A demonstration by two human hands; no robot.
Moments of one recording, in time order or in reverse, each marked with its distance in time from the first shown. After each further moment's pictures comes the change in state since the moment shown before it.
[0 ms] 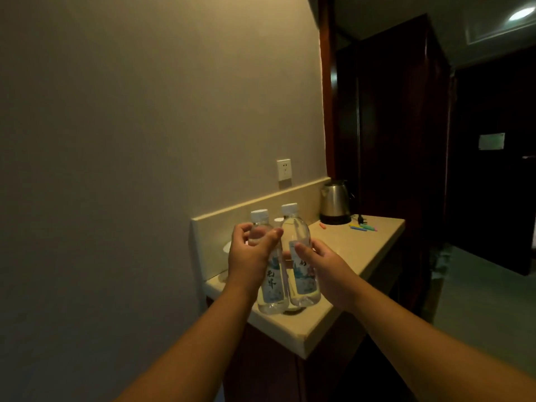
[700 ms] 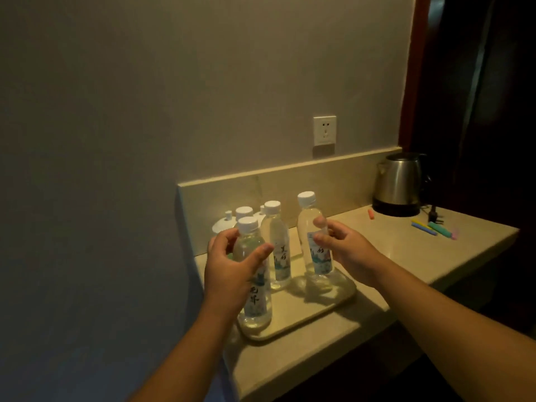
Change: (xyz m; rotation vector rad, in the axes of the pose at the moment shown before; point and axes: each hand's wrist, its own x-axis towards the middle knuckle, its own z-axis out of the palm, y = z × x) left_hand 0.048 -0.111 0.067 0.324 0.387 -0.005; right_hand 0.196 0.073 -0.166 -0.024 -0.268 0.177
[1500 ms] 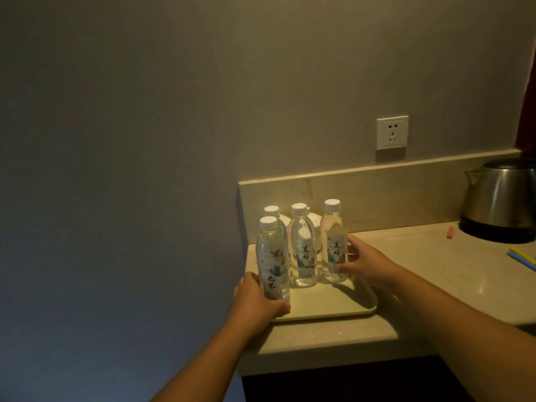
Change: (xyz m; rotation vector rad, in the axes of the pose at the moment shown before) left_hand -0.057 -0.025 0.016 0.554 0.029 -0.526; right_hand 0.062 0.040 -0.033 -0.424 -0.370 0.033
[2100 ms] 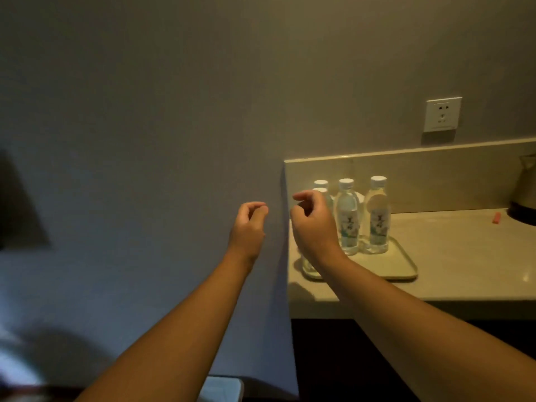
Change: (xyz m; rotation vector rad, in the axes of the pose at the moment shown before) left_hand -0.059 0.037 -0.107 -0.454 0.371 0.244; right_hand -0.084 -0.149 0.188 0.282 0.366 -0.458
